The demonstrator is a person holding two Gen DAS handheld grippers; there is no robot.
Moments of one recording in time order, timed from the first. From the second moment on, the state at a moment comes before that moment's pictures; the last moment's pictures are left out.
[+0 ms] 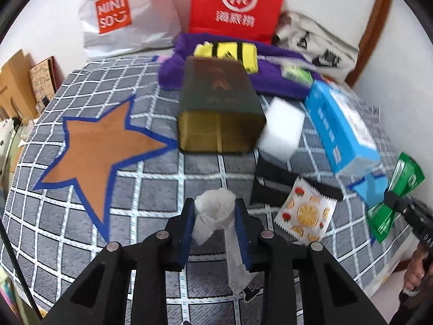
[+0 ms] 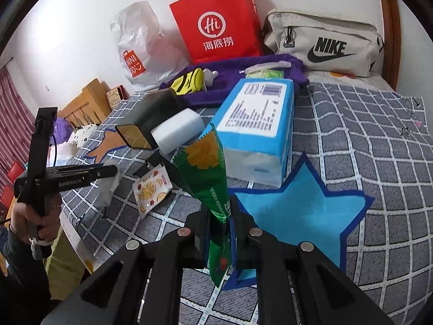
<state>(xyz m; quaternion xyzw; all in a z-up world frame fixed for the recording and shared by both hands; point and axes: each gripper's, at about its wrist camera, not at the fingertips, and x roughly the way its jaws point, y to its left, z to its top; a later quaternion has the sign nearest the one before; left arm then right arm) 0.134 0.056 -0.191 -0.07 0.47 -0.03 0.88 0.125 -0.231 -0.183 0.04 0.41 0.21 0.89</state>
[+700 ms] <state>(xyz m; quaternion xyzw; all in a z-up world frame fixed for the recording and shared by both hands) 0.176 0.054 -0.119 -0.10 0.42 -0.05 0.90 0.159 -0.220 -0.089 0.00 0.34 0.18 0.92</state>
